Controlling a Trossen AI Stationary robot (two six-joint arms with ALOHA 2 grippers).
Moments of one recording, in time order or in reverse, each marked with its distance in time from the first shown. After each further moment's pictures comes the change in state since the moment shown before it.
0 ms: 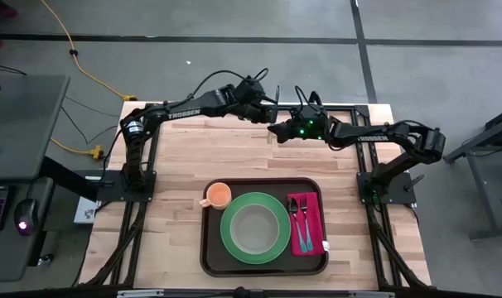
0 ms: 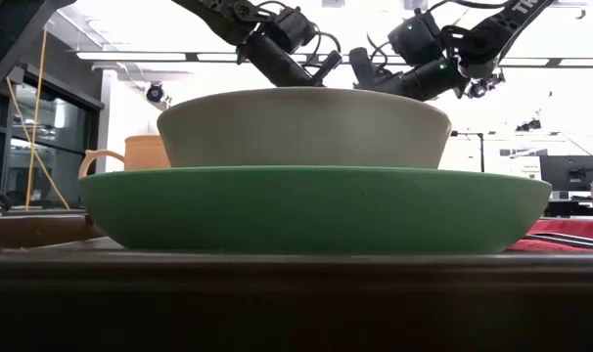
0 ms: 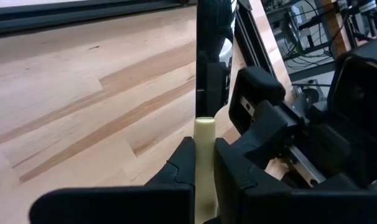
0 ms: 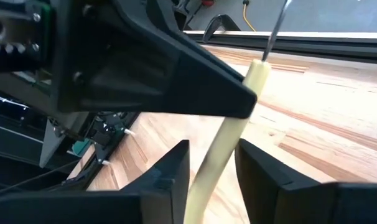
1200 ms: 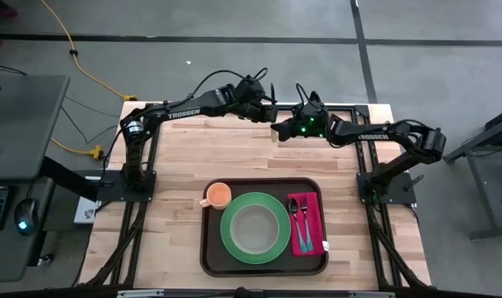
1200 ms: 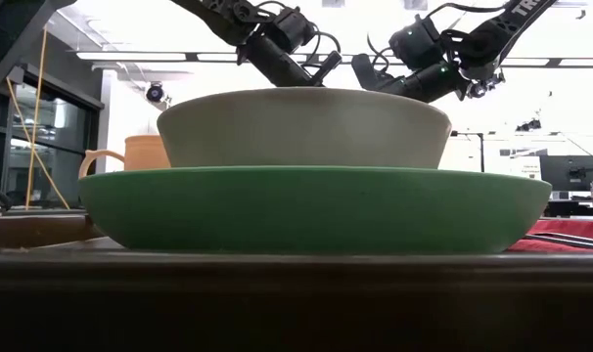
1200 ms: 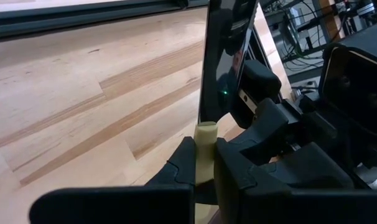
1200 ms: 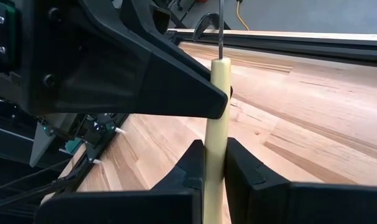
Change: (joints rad) left arm 0.000 0.001 0.000 0.013 0.005 -0.008; right arm -0.031 -0.001 0.000 -0.033 -0.023 -0.026
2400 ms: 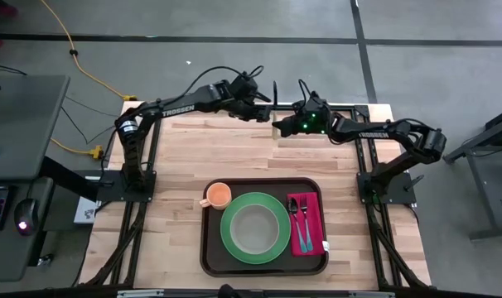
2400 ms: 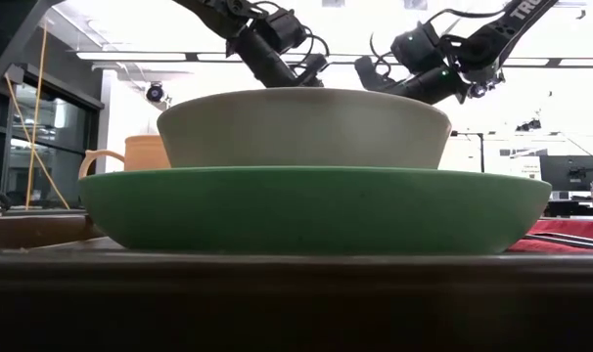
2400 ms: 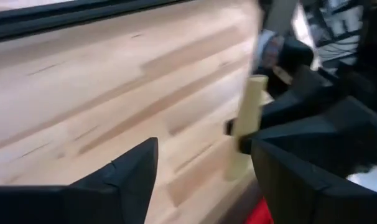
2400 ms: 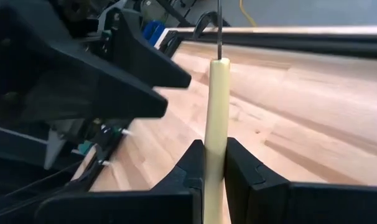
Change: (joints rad) left arm 0.035 -0.043 0.002 -0.169 -0.007 0.064; right arm -0.058 0.000 0.001 -0.001 -0.068 0.037
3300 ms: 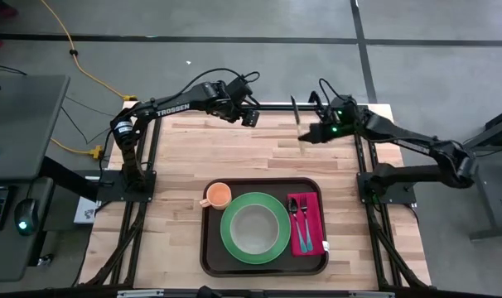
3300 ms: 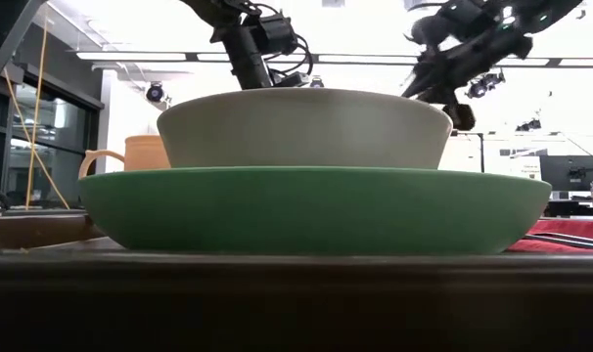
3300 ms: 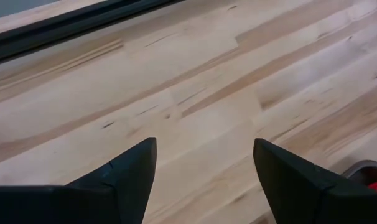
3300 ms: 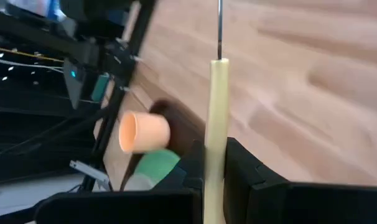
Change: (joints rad) left arm 0.011 -0.043 0.000 -0.305 -0.208 0.093; right arm -0.072 -0.409 0.000 -0.647 -0.262 0.023
